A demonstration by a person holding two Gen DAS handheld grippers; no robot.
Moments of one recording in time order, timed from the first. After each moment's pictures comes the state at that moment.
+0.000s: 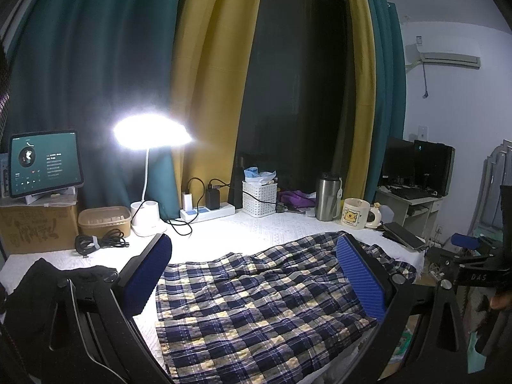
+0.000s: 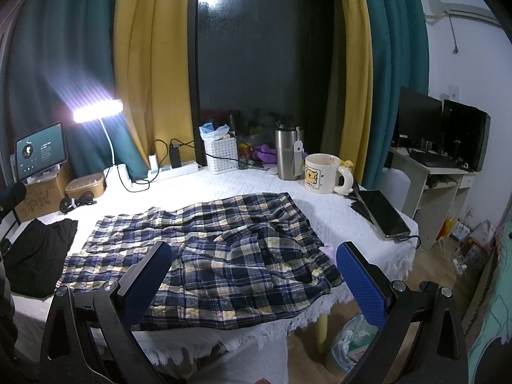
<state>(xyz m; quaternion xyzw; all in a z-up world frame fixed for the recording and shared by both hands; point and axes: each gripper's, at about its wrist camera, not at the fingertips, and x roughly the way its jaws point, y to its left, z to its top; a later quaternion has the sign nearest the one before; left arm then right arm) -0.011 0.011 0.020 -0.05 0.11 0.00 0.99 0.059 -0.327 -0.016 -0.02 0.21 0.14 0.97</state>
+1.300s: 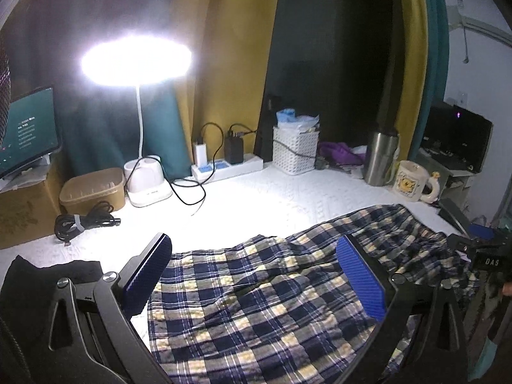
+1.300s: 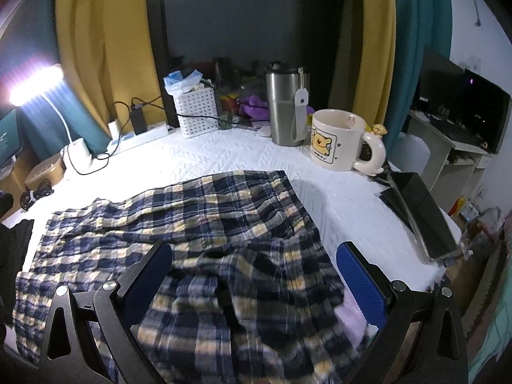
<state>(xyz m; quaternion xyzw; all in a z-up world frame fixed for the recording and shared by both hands) 0.144 0.038 -0.024 -0.05 0.25 0.06 0.97 0.251 -0.311 -0.065 -0.03 0.34 0.14 0.93</state>
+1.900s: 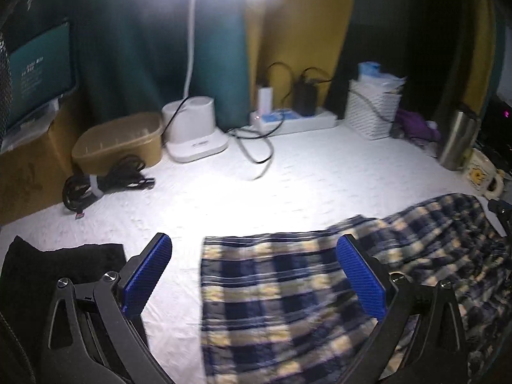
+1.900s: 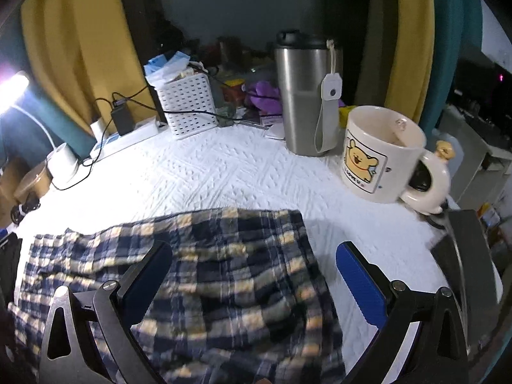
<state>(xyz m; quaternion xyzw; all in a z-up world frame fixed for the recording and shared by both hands) 0.202 0.129 -0.080 -0.08 0.35 0.14 0.92 0.381 -0.292 -0.089 -0.02 0.38 0.18 0.91</state>
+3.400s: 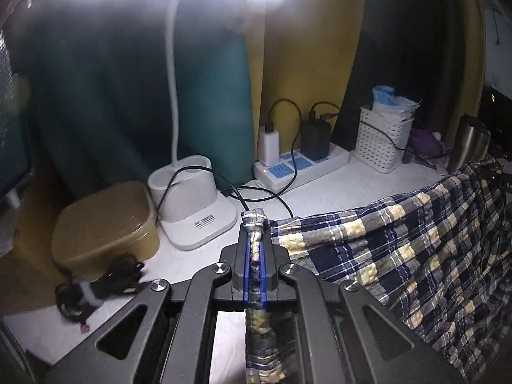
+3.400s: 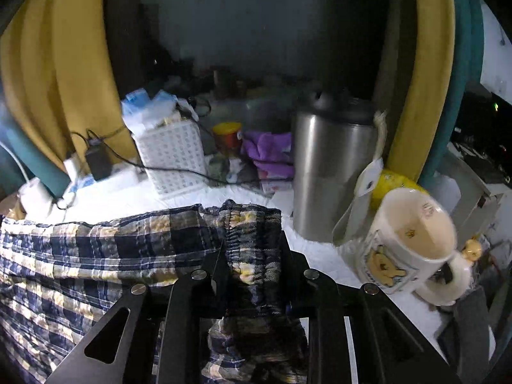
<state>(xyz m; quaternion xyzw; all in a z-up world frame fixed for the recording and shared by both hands) 0.296 0.192 -0.054 -0.02 0.33 0.09 0.94 0.462 -0.238 -0.066 -0.04 0.32 0.15 0.93</state>
